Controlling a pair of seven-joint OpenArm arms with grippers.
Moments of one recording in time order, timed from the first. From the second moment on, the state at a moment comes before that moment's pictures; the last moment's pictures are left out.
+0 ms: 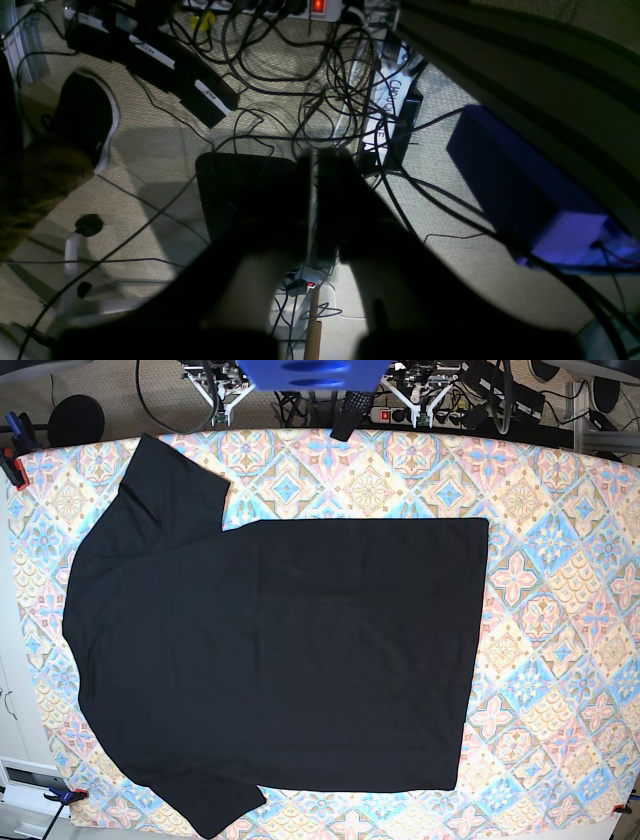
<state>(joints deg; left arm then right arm) 9.5 0.0 -1.0 11.6 -4.7 0.5 -1.2 -7.6 0.4 5.6 7.7 -0.5 1.4 3.8</state>
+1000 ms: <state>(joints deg) 27.1 -8.4 -0.8 30.5 -4.5 0.4 -0.8 -27.1 4.5 5.6 27.6 -0.5 2.6 4.2</state>
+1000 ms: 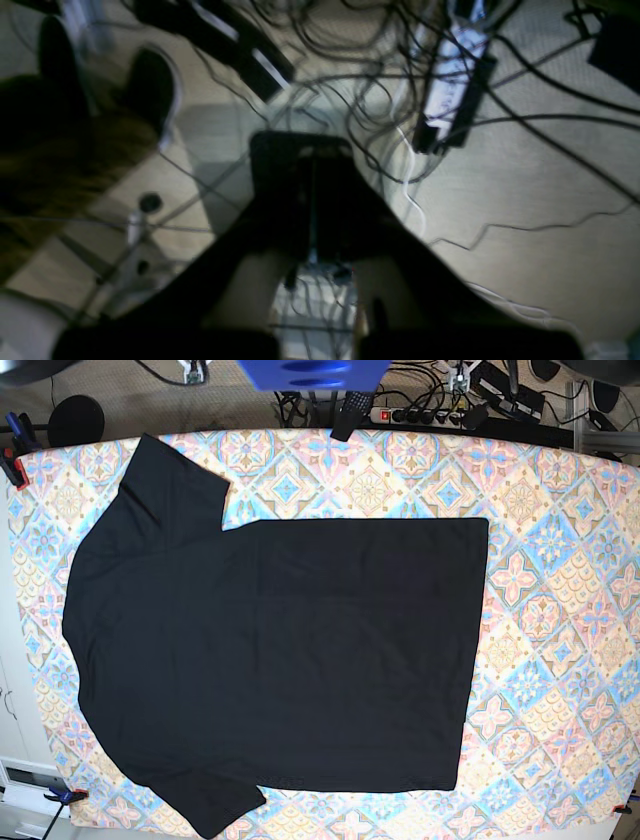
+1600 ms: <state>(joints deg) 55.8 -16.4 -0.7 89.4 -8.3 0.5 8.2 -51.9 9.6 20.8 66.7 -0.5 1.4 3.1</state>
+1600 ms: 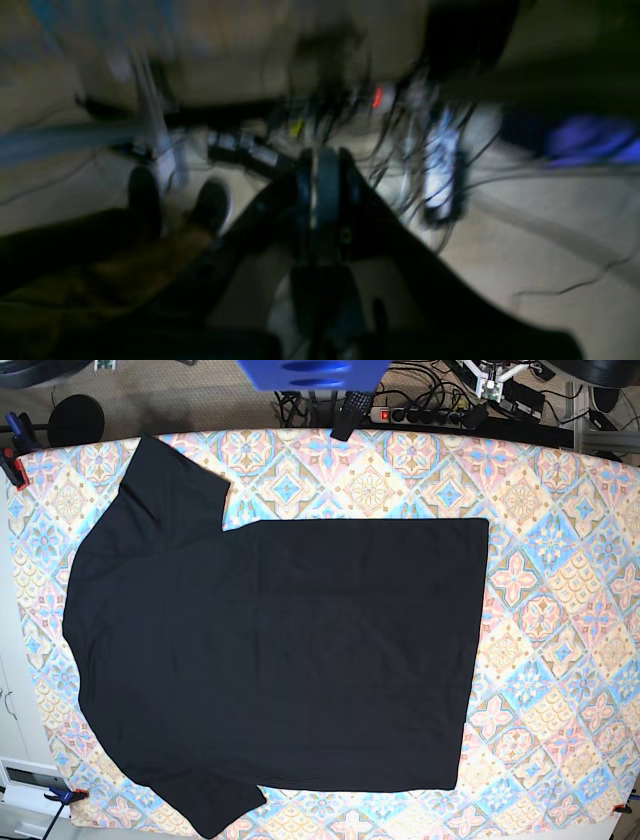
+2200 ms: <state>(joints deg) 44.0 -19.1 -7.0 112.1 -27.9 0.5 28.6 -55.6 10.1 25.4 98.9 22.2 2.0 -12.1</state>
